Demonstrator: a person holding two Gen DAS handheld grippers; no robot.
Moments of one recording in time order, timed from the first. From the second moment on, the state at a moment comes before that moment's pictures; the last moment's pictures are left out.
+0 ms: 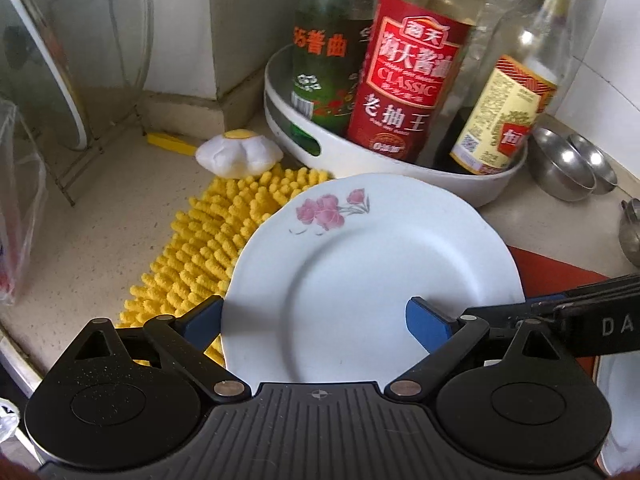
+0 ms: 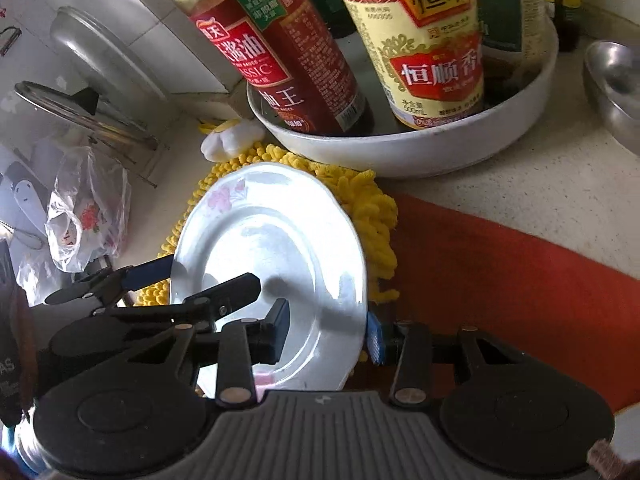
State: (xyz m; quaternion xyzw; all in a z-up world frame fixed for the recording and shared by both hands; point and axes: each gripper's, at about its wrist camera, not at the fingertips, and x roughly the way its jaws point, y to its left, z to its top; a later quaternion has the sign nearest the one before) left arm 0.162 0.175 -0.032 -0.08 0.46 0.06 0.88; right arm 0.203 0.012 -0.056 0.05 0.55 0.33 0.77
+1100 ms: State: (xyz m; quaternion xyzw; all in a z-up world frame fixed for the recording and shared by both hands) left arm 0.186 0.022 -0.004 0.01 0.43 -0.05 0.90; right arm 0.180 -0.150 -0.023 0.16 0.51 0.24 0.81
